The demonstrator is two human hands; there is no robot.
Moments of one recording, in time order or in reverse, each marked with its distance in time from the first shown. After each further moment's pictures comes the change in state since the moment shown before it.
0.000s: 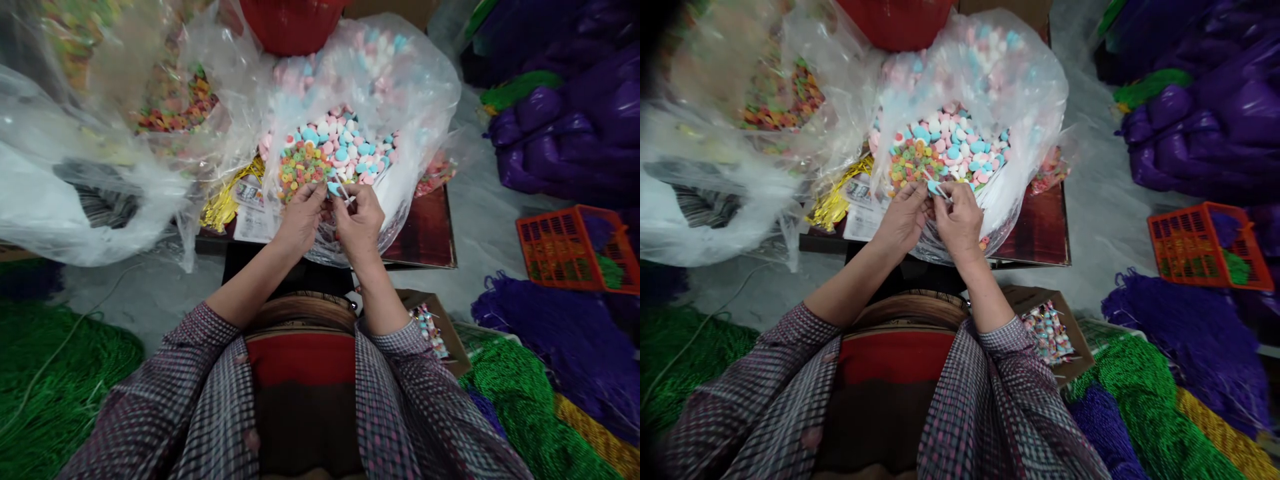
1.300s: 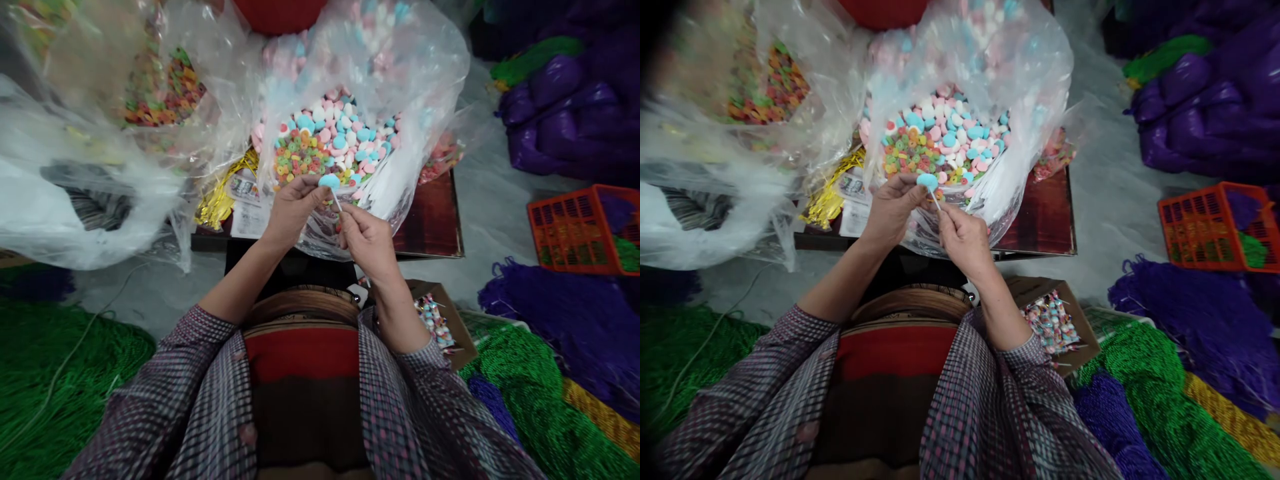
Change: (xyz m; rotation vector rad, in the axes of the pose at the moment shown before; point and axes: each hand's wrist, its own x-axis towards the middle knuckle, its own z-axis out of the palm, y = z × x) left_hand 0.000 0.010 -0.010 0.195 -0.058 0.067; right_hand -0.024 -0.036 -0.046 0.235 -0.352 0.456
